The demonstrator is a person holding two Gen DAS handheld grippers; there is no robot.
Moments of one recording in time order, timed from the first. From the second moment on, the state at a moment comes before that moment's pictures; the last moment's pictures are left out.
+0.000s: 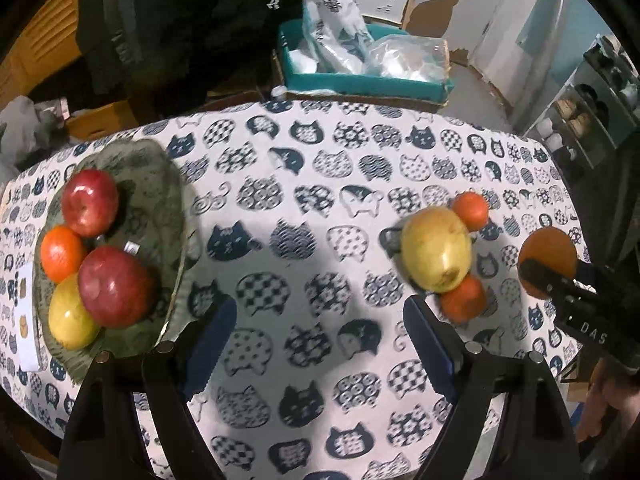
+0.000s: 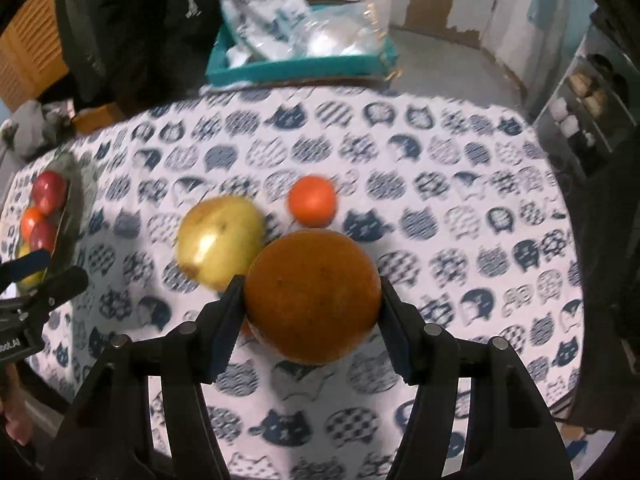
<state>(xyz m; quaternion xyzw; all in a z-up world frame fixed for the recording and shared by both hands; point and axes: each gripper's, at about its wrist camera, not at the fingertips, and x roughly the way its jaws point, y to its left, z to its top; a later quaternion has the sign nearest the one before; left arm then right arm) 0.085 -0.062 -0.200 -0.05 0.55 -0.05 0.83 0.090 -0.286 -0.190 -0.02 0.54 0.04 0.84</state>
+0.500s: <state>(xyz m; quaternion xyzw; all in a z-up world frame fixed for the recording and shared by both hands) 0.135 -0.120 -0.213 -0.05 0.56 -0.07 0.82 0.118 -0.337 -0.202 0.00 0.53 0.01 0.84</state>
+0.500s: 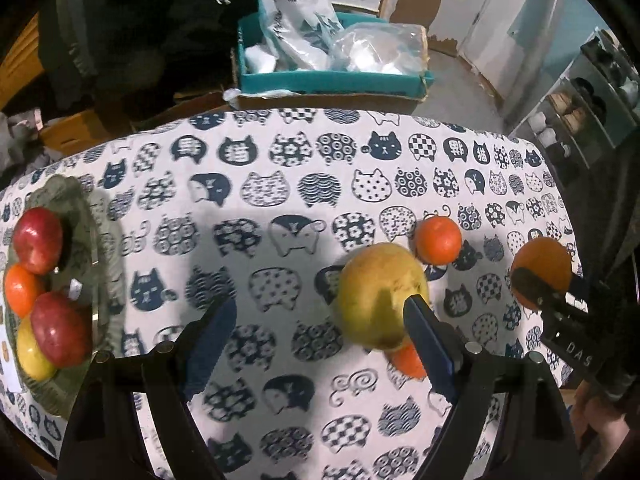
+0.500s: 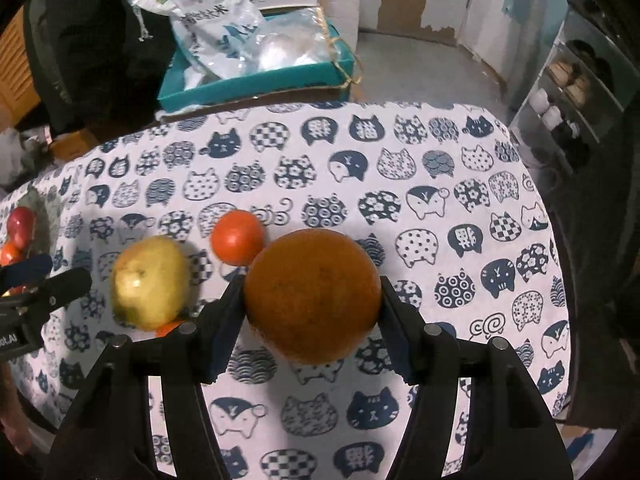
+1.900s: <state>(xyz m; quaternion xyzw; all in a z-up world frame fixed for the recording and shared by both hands) 0.149 -0.154 -0.243 -0.02 0.58 -0.11 0.81 0.126 -0.360 -0.216 0.02 0.54 0.00 0.84</state>
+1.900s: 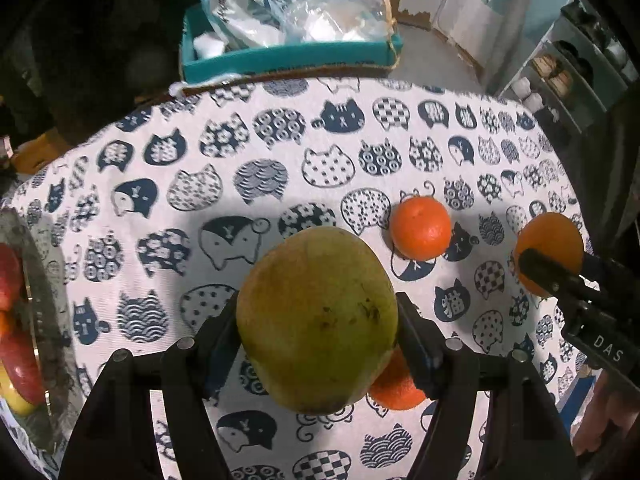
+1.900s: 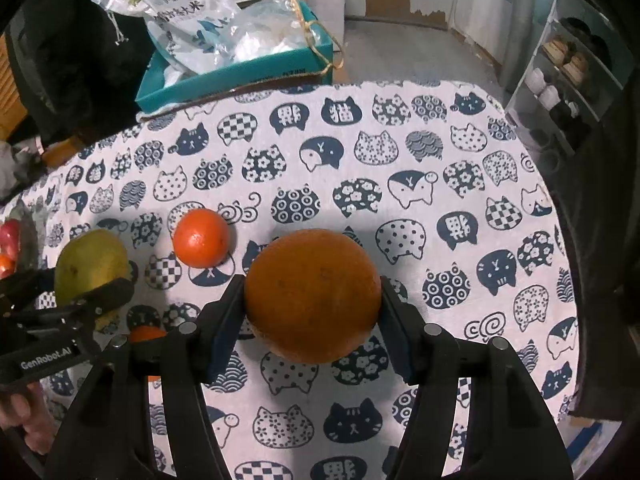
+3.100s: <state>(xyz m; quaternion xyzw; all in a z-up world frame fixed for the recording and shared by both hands) 0.089 -0.070 -0.115 -0.03 0.45 -0.08 0.89 0.095 -0.292 -0.097 -0.01 0.44 0.07 0.90</state>
